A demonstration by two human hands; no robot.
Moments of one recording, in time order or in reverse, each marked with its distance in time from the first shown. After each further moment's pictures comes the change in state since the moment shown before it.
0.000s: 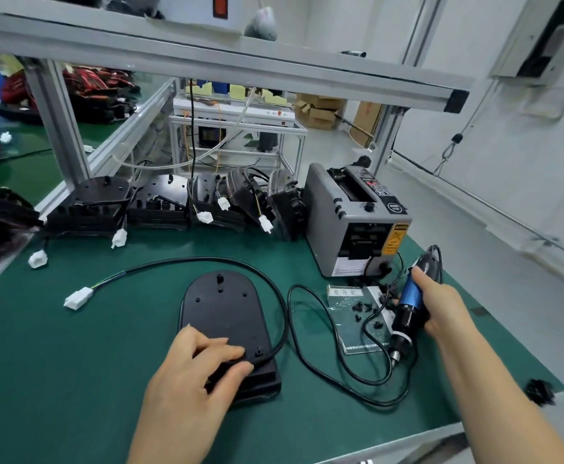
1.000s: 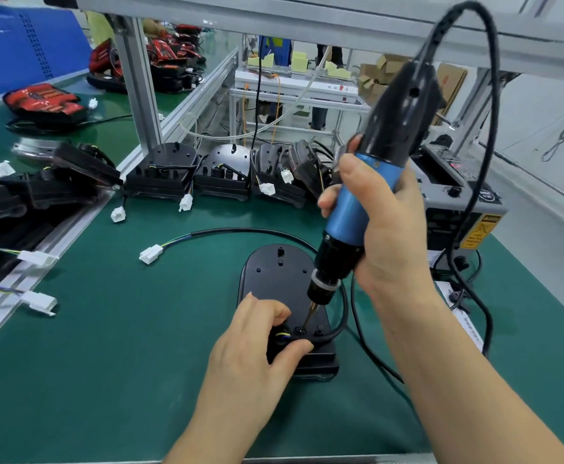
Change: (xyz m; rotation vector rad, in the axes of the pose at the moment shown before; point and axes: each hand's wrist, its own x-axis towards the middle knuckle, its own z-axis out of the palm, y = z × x) left_hand -0.005 0.001 -0.002 -0.031 0.019 -0.079; right_hand -0.183 -0.035 0.149 0.356 -0.805 -0.653
